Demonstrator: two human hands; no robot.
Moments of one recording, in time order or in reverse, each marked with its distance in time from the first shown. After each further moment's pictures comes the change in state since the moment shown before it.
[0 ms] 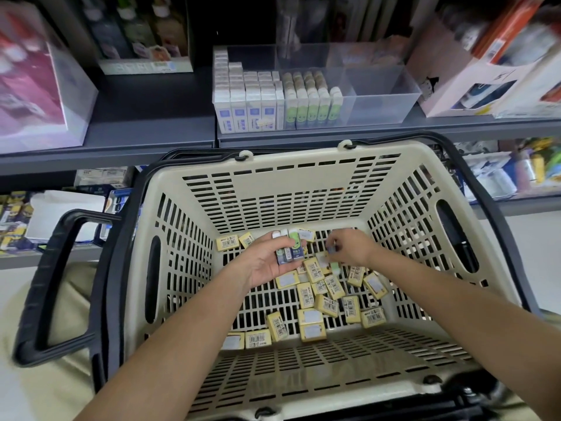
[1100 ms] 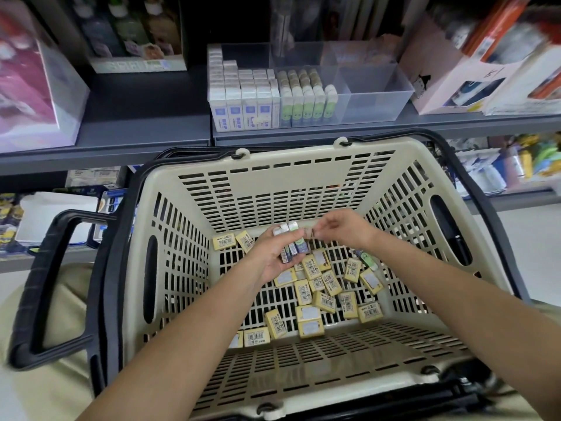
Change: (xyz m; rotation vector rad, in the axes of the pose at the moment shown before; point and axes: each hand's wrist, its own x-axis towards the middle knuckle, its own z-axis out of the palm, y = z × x) left_hand 0.002 -0.004 0.023 0.016 0.117 0.069; right_hand -0.022 -0.032 -0.030 0.498 0.031 -0.017
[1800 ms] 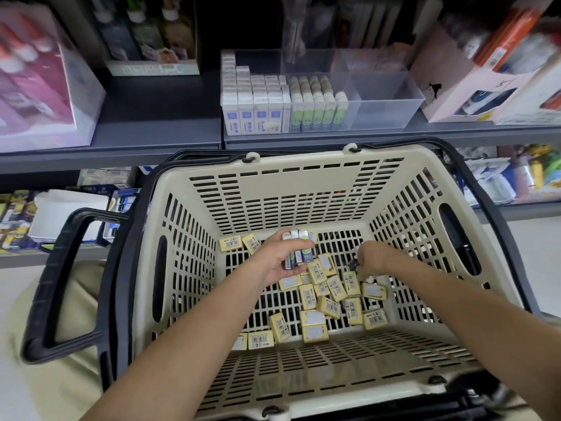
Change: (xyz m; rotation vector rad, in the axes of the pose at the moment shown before) left_hand -0.002 0.004 -0.003 0.149 -0.009 -0.042; right_hand 0.017 0.067 -0.007 -0.841 -0.163 0.339
